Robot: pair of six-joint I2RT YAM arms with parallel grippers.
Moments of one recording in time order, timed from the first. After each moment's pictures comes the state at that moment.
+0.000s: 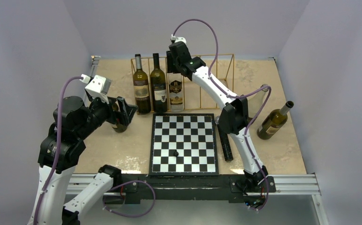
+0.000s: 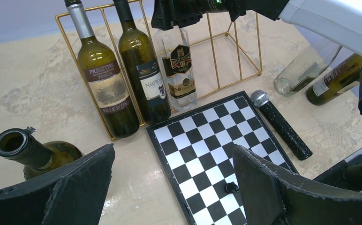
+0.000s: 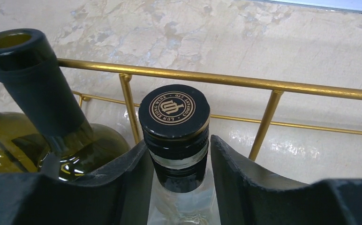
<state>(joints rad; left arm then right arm) -0.31 0.73 1.32 -0.86 0.17 -0.14 0.65 2.38 2.44 -0.65 0.27 0.37</state>
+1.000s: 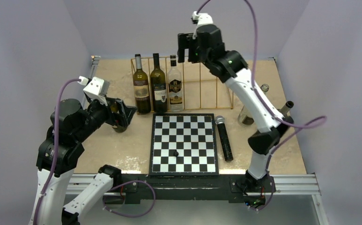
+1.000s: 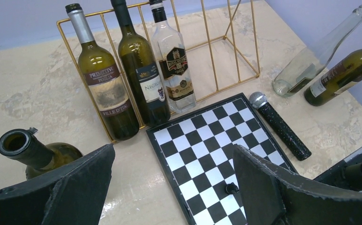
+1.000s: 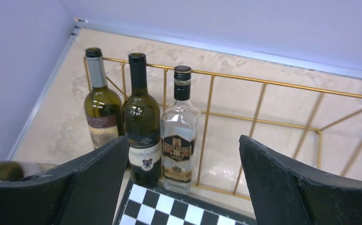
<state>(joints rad) -0.31 0.72 1.32 -0.85 0.17 -0.14 0.66 1.91 2.27 -0.77 0.29 0.29</state>
